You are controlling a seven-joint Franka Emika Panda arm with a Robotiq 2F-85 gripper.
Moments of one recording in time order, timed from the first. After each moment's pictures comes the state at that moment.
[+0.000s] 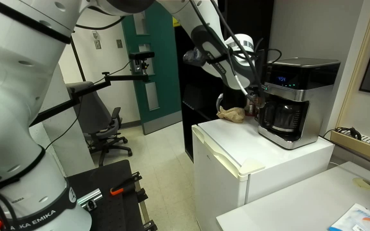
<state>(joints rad) 0.04 0.65 0.16 -1.53 -2.20 2.92 0.28</state>
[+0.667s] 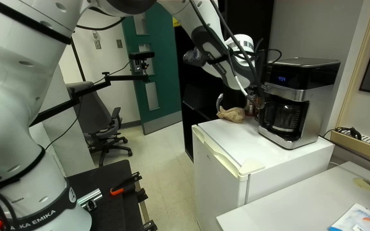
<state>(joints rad) 0.04 0.66 0.16 -1.53 -2.20 2.92 0.28</state>
